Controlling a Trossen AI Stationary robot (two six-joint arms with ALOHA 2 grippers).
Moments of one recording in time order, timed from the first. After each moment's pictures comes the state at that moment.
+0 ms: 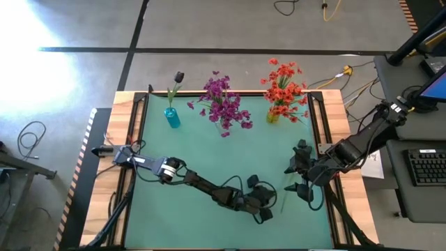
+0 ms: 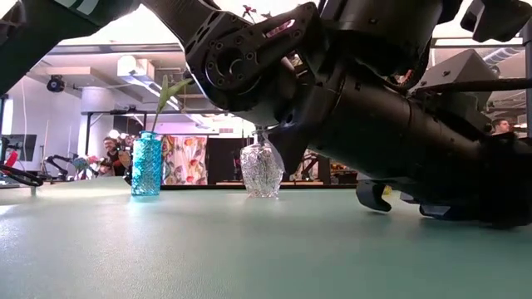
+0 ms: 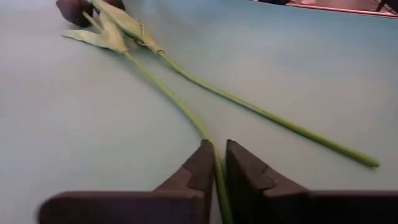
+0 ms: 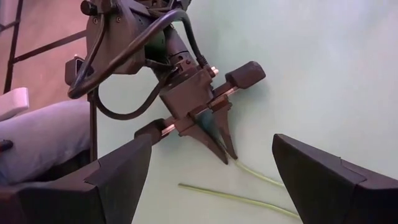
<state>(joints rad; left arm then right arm) -0.37 2.66 1.89 0.36 -0.60 -0.33 0.62 1.02 0.93 -0.79 0.24 0.81</state>
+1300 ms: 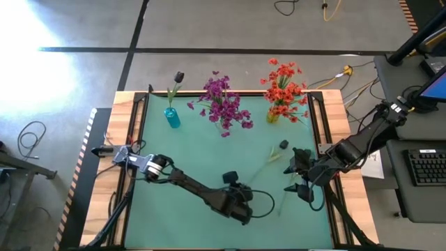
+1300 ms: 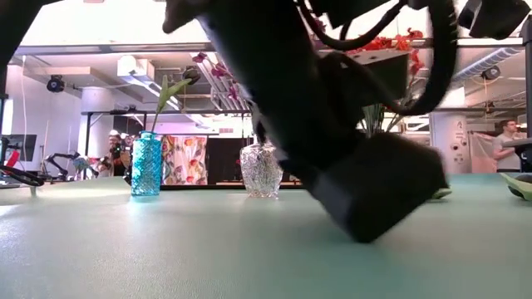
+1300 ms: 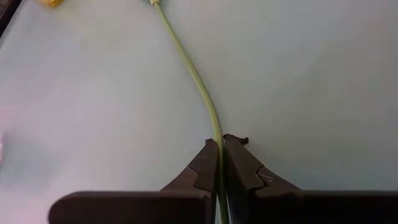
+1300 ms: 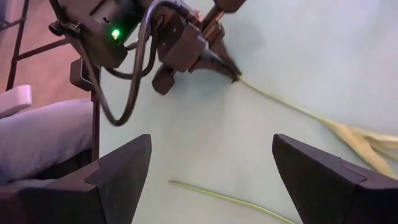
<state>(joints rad) -0.43 2.46 1.89 -0.68 -0.77 -0.52 0.62 1.02 0.93 -0.77 0.24 0.77</state>
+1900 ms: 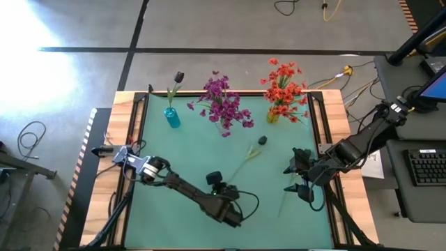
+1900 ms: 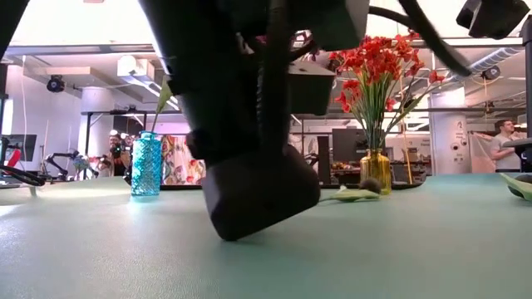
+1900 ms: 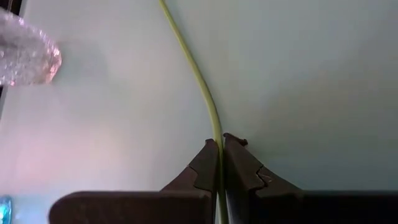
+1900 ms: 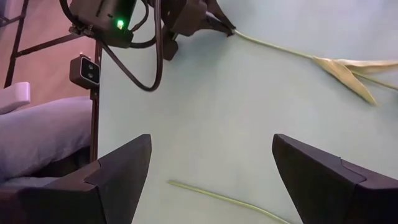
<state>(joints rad) -0.49 2.42 1.89 -1.14 -0.72 -0.81 0.62 1.02 0.93 -0.77 0.24 0.75</state>
